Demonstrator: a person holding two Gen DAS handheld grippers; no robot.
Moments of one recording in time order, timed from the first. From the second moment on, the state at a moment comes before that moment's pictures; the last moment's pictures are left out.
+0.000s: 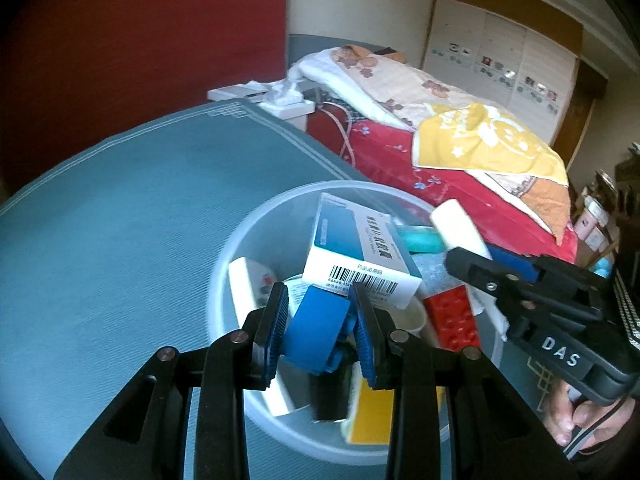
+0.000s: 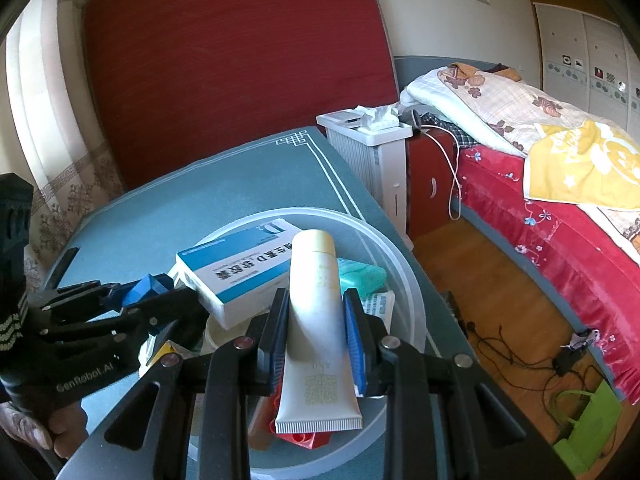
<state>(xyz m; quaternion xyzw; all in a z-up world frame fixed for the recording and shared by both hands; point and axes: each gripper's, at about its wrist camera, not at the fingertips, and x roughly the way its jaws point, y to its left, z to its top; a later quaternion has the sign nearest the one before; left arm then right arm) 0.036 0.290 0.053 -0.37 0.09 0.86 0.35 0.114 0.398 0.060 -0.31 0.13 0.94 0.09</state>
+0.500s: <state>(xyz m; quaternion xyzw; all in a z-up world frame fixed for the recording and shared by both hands) 0.044 0.298 0.052 -0.36 0.10 0.86 0.36 0.113 0.406 0.058 -0.32 0.14 0.93 0.09</state>
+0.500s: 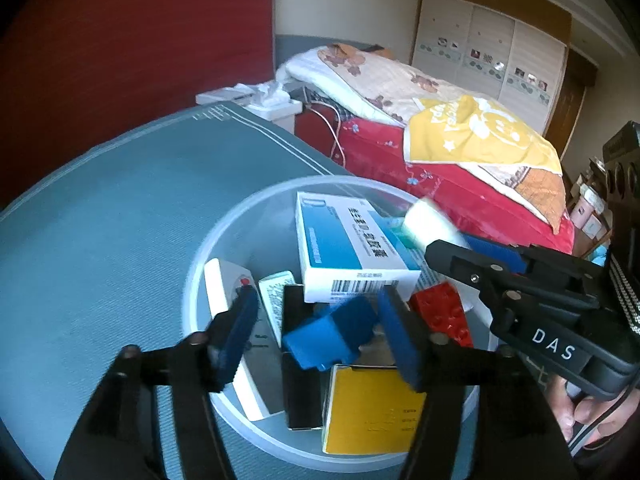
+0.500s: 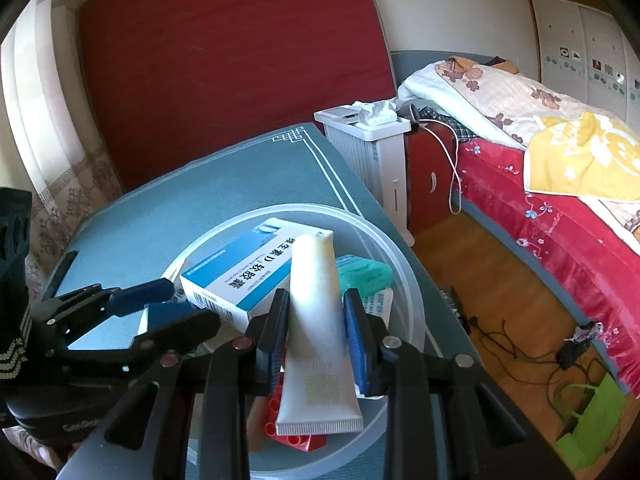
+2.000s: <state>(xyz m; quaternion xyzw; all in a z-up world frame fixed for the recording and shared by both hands) 0.135 0.205 0.115 -0.25 0.07 0.95 0.15 0.198 0.371 0.123 -0.23 0.12 0.96 0.12</state>
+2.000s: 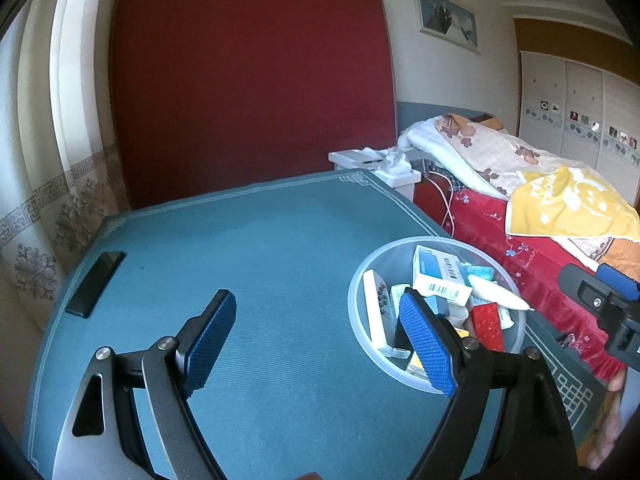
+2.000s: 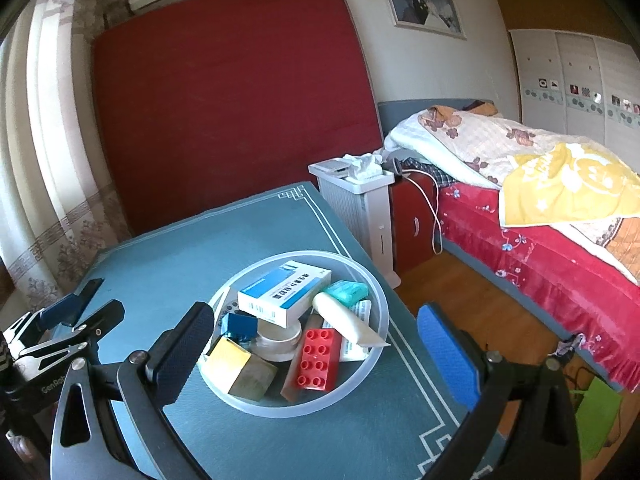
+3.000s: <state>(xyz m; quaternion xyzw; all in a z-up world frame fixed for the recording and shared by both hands) 0.172 0.208 0.116 -0.26 0.07 0.95 0.17 0.199 0.352 0.121 -0.27 0.07 0.95 0.14</state>
